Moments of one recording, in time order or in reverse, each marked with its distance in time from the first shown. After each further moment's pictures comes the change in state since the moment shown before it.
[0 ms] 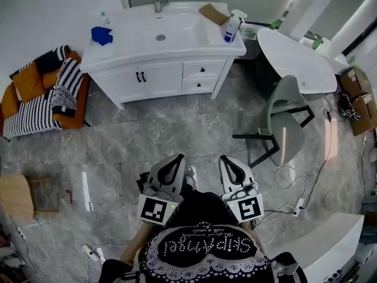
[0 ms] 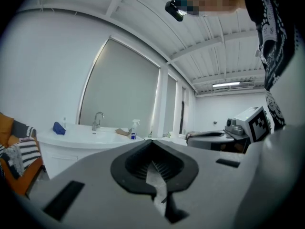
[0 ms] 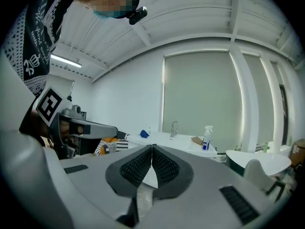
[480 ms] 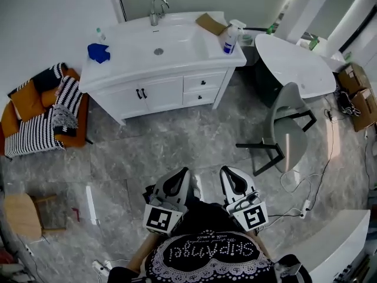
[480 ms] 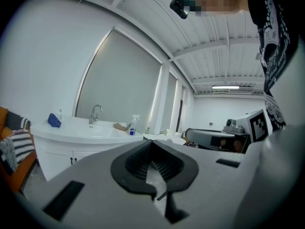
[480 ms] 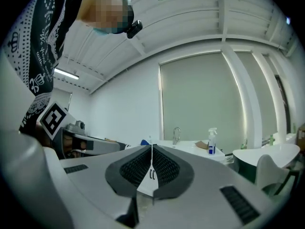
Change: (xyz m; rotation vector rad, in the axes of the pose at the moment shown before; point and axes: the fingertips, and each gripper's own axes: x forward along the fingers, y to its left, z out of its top) left arm 0.025 0.038 -0.012 -0.051 0.071 -0.057; right arm 0.043 0.001 0.011 0.081 -0.095 0.011
